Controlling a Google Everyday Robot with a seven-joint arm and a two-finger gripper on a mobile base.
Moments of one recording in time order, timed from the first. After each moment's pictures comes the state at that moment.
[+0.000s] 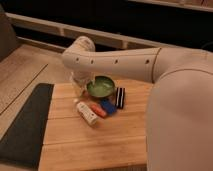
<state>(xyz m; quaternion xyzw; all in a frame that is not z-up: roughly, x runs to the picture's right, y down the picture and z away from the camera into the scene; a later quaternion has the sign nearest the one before) -0.101 -0.012 0.739 -0.21 0.03 0.33 0.92</state>
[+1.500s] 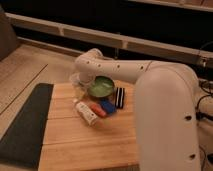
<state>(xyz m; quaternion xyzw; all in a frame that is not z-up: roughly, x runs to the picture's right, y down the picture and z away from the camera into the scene) -0.130 0.017 0.823 -0.29 -0.05 0.26 0.92</state>
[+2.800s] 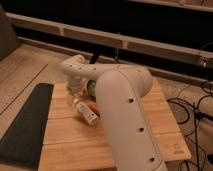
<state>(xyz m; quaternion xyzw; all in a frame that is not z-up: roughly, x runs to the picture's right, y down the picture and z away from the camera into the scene) -0.181 0.065 0.890 -0.37 0.05 0.29 0.88</state>
